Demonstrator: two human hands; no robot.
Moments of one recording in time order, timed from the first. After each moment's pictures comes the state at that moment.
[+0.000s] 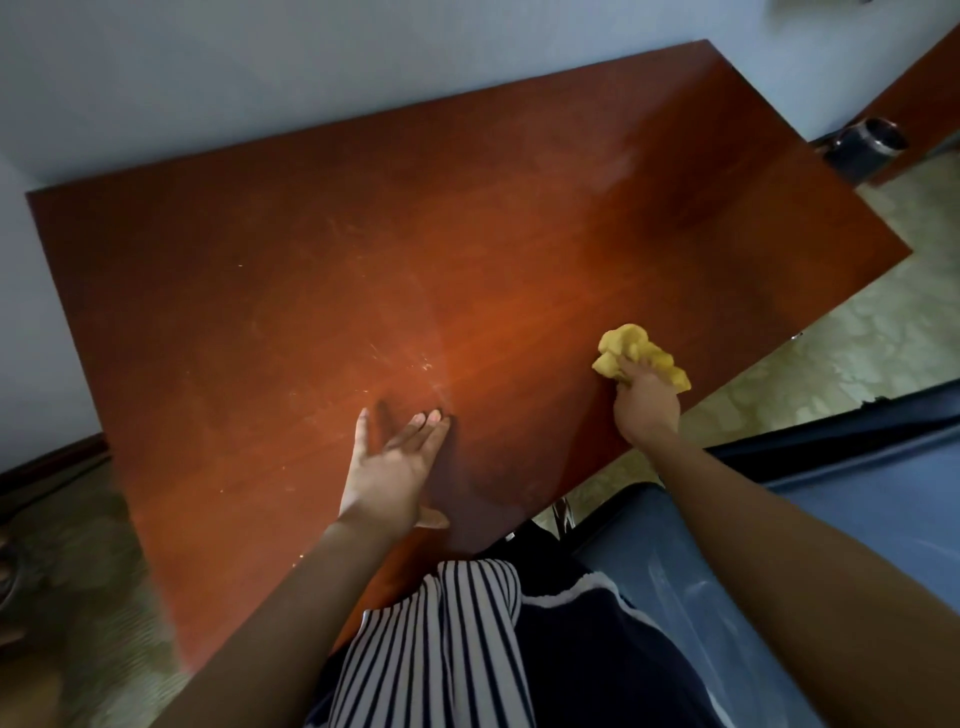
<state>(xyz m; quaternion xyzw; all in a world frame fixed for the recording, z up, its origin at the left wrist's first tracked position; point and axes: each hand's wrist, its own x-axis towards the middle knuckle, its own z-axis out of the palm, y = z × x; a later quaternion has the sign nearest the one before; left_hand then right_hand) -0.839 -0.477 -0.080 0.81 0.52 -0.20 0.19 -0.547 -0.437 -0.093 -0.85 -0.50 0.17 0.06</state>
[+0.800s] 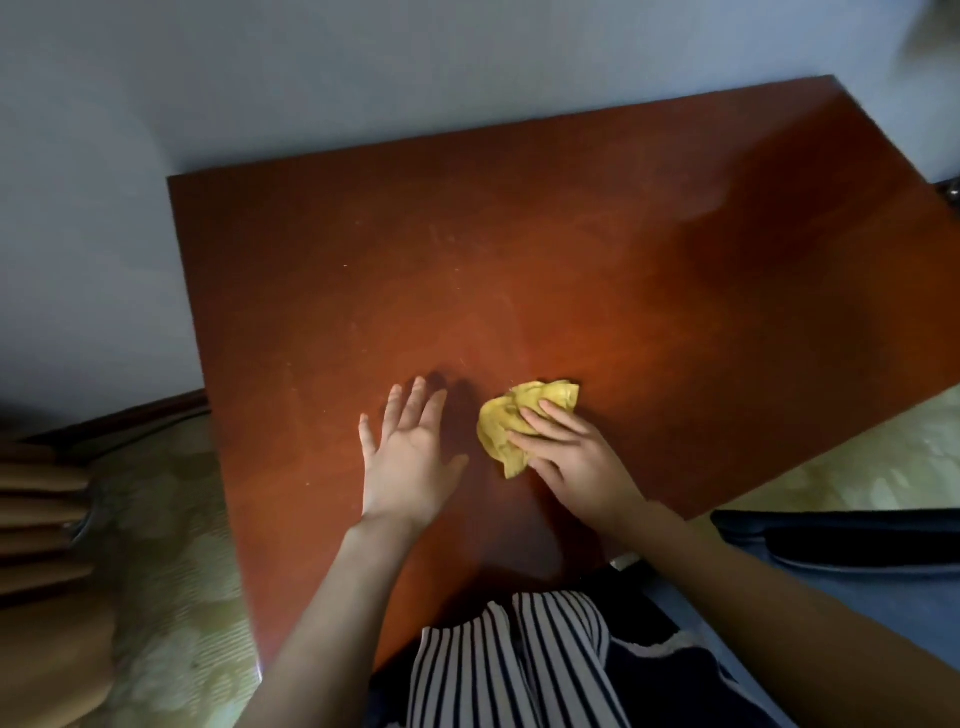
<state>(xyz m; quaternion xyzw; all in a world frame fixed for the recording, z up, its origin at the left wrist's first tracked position) -0.884 -0.460 -0.076 0.65 0.70 0.06 0.28 -0.675 -0.448 -0.097 -0.50 -0.85 0.18 0.05</state>
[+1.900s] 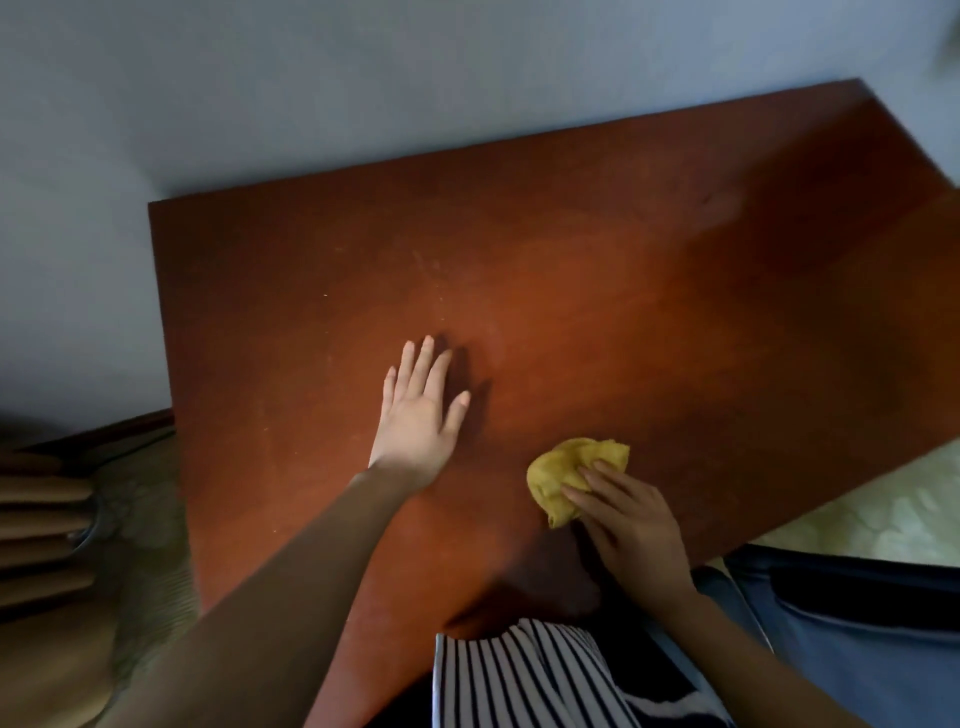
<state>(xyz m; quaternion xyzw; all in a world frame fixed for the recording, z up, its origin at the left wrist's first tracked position) -0.866 -0.377 -0.103 0.68 0.66 0.16 0.26 -0.610 -0.462 -0.110 -0.53 -0.83 0.07 0.15</state>
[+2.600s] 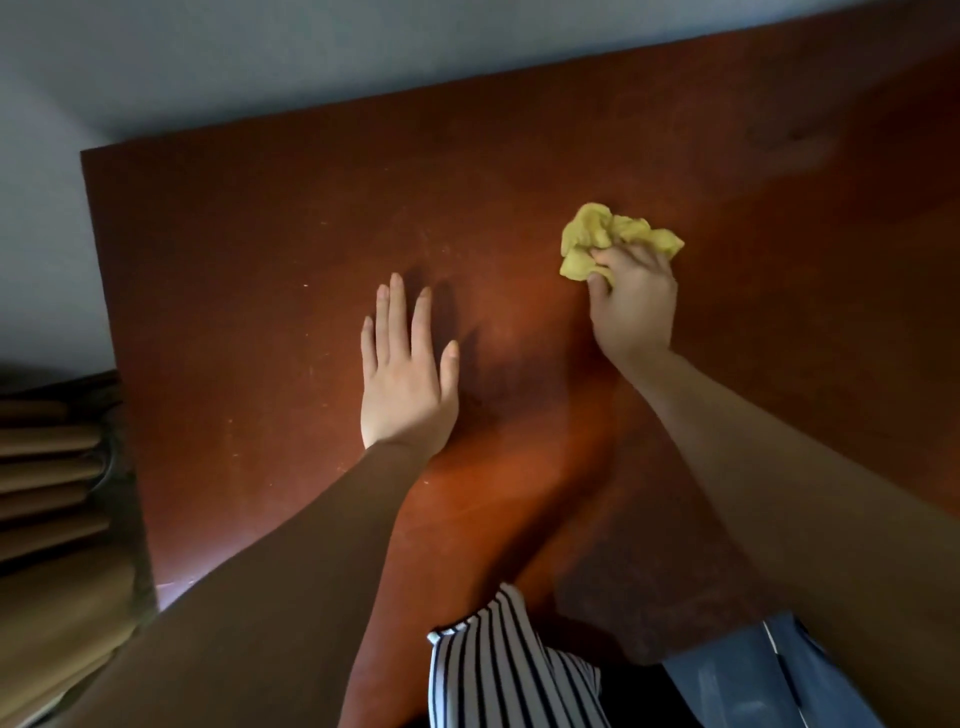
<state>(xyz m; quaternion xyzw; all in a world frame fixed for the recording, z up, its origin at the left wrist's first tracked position) -0.863 -0.313 -0.129 0.62 0.75 0.16 0.16 -0.667 -0.213 -0.108 -0.70 -0.69 0.10 0.14</state>
